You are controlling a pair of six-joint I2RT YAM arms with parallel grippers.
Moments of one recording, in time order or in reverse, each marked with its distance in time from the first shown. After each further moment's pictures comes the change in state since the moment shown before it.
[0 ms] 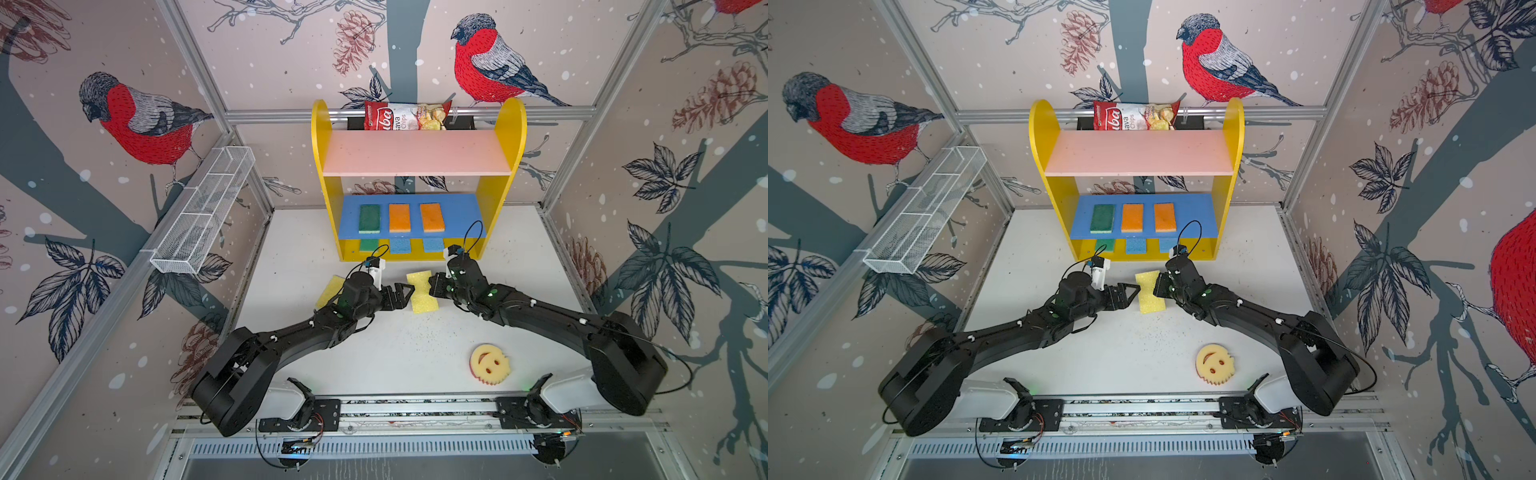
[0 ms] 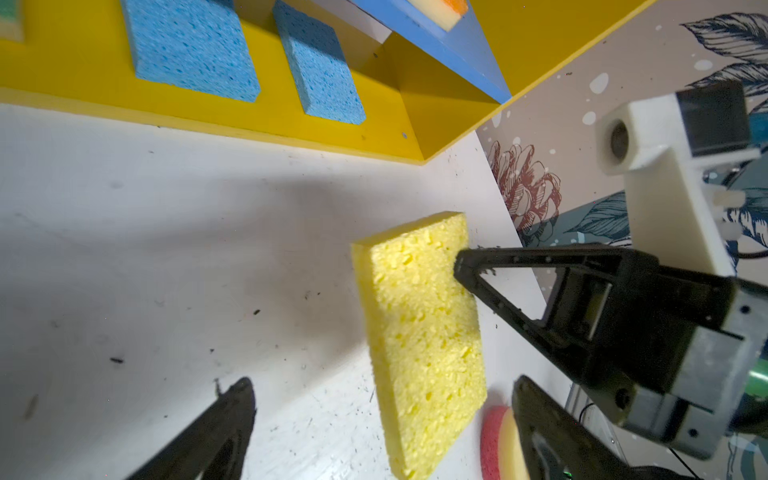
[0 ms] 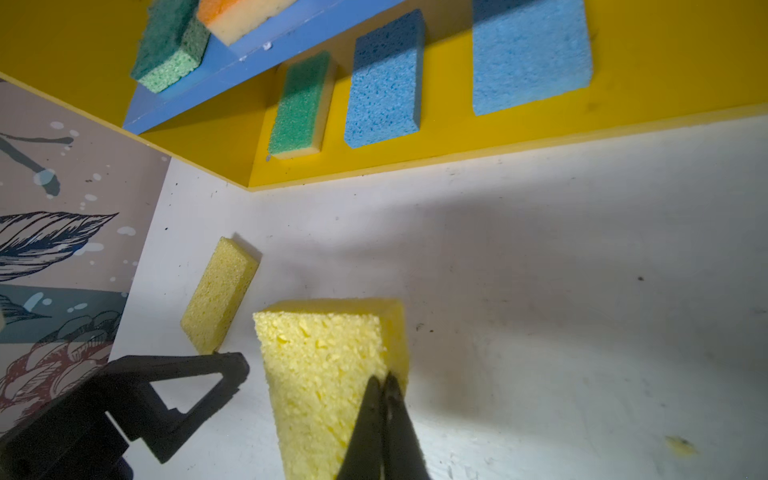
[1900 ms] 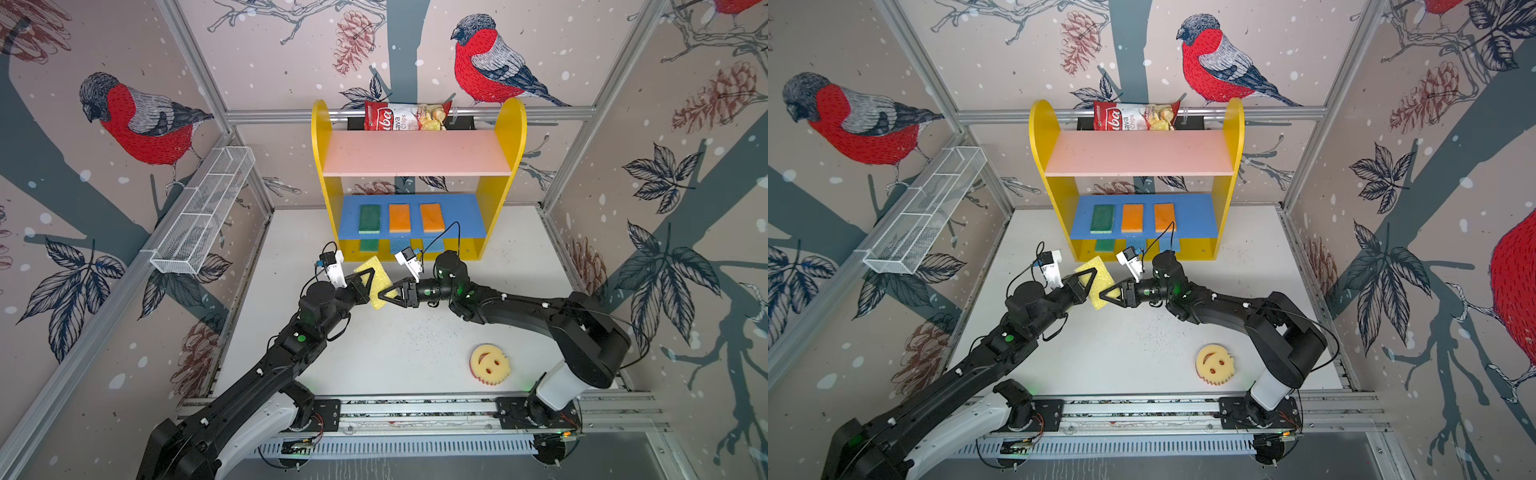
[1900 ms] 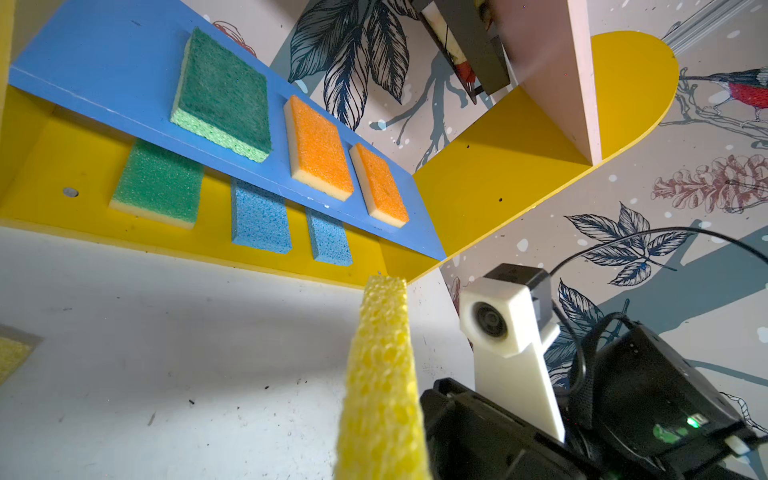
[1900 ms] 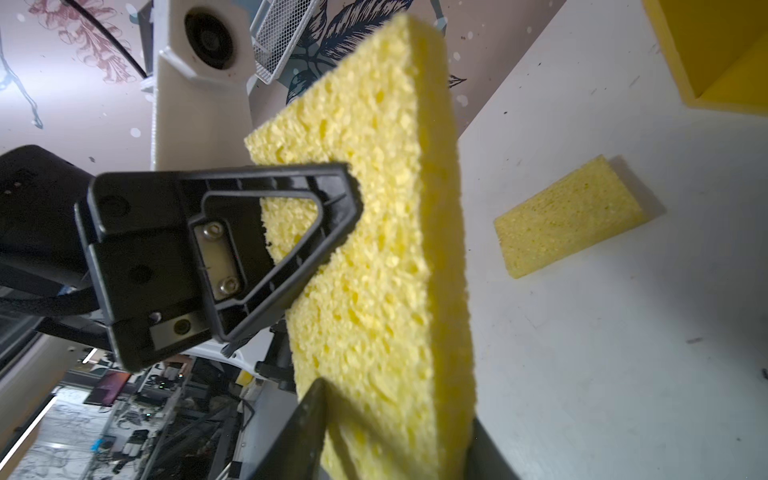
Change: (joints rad) left arm 0.086 -0.524 -0.060 -0.172 -0.198 -0.103; right arm 0.068 0.198 0.048 0.580 -0.808 0.017
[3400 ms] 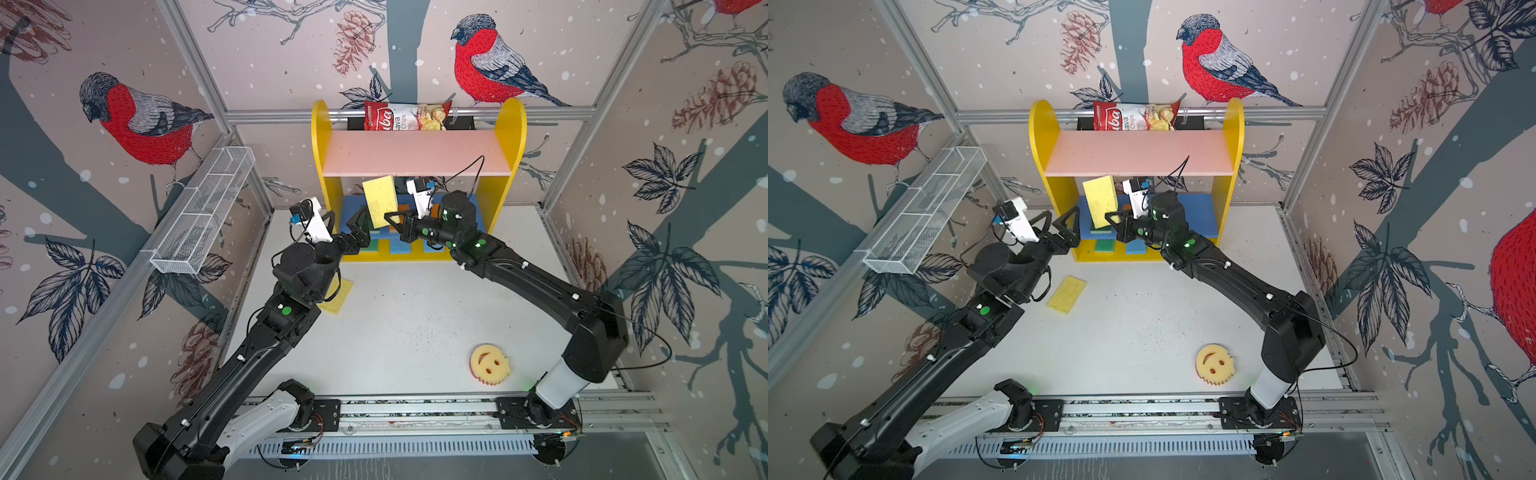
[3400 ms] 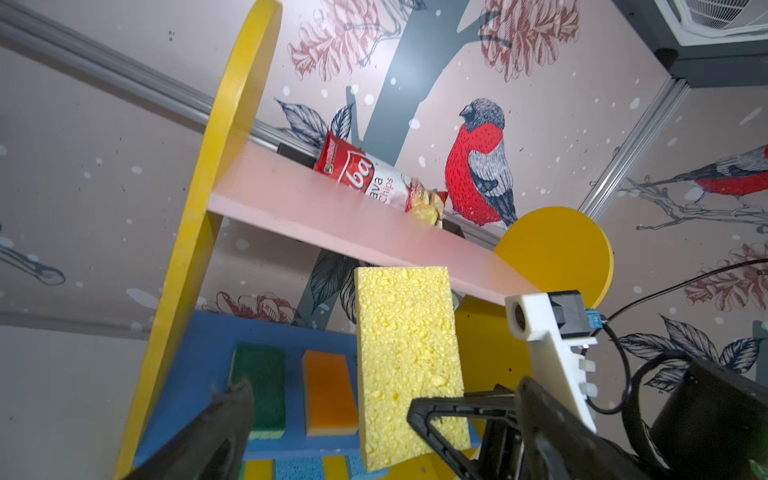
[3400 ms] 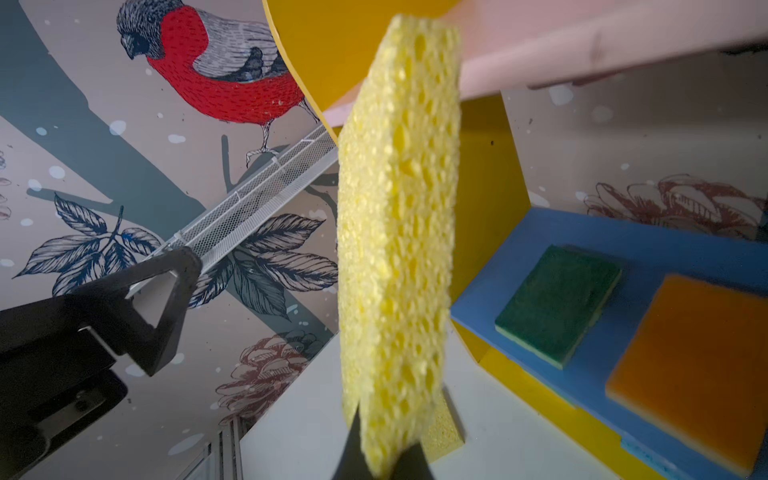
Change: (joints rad) left arm 0.025 0.121 0.508 -0.071 -0.290 0.394; right arm -0.073 0.035 0.655 -0.512 0.462 -0.269
